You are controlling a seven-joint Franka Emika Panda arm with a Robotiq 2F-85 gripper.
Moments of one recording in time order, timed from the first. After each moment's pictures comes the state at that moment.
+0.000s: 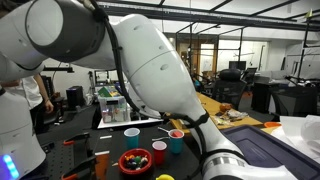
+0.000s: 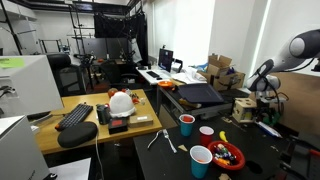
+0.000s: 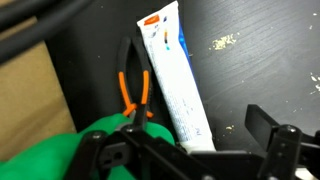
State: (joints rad) arm -0.75 1.19 -0.20 -1.33 0.10 2.13 -0.21
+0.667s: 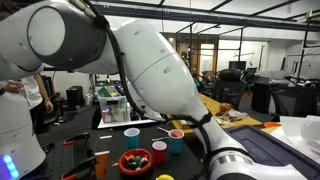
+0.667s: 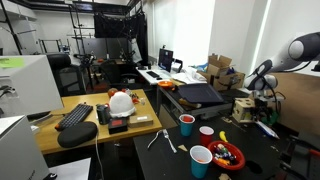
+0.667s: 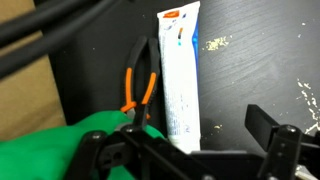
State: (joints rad) arm -0.76 1.23 -0.18 -1.24 0.09 2.04 -0.26
